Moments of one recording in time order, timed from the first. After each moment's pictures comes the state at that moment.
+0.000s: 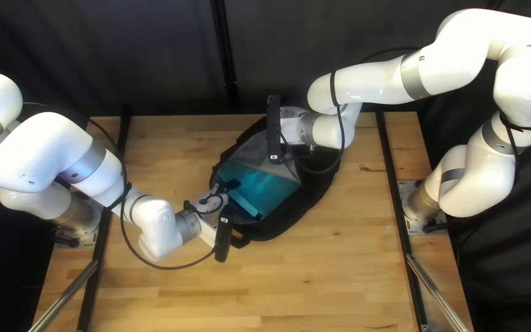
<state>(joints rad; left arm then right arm) 0.40 0.26 -0.67 0.68 1.86 1.06 -1.22 -0.35 -0.01 -0.06 0.76 -2.14 0.29 1.34</state>
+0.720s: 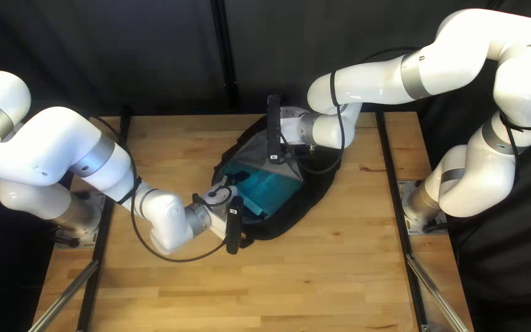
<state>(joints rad) 0.41 0.27 -0.66 0.74 1.90 1.06 -1.20 -0.35 -0.01 -0.06 0.76 -2.14 0.29 1.34</state>
